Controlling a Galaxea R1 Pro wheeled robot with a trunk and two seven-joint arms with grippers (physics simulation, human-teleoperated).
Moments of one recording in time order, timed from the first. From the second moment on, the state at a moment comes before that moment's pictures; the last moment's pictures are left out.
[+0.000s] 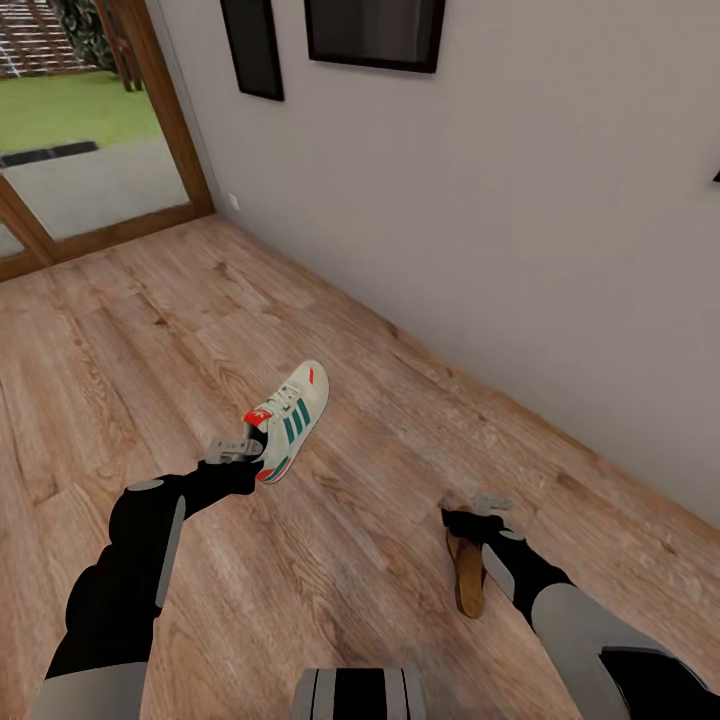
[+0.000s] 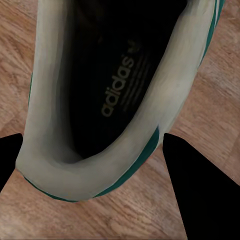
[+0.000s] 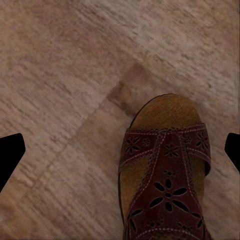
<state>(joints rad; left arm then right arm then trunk) -0.51 -0.05 0.16 -1.53 -0.23 0.83 -0.50 -0.81 -0.01 -0.04 -0.28 -0.09 0.02 0.02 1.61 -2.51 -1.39</state>
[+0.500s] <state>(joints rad) -0.51 -0.05 0.16 -1.53 -0.23 0.83 -0.50 -0.81 -0.01 -0.04 -0.26 -0.10 -0.01 0.02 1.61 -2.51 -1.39</state>
